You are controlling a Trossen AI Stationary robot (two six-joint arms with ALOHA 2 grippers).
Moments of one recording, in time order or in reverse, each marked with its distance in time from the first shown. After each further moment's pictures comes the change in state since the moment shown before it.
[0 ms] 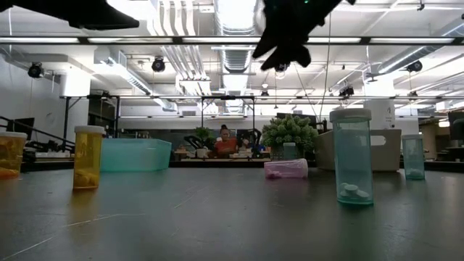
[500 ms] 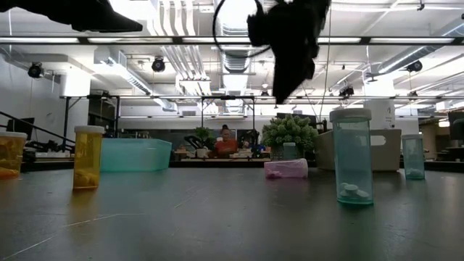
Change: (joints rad) left arm 0.000 0.053 0.000 0.019 0.000 -0.001; right arm 0.216 0.284 0.176 -0.383 0.000 -0.013
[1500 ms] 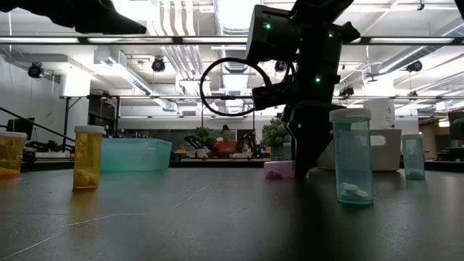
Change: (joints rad) left arm 0.000 0.055 0.000 0.030 0.003 -0.001; right arm 0.054 0.181 -0.177 0.166 0.112 -0.135
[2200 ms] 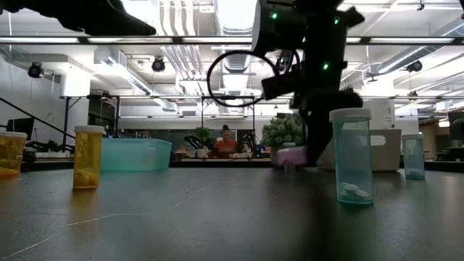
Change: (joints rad) left arm 0.000 0.125 0.008 0.110 0.005 0.027; right arm 0.000 -0.058 0.029 -0.165 0.043 0.008
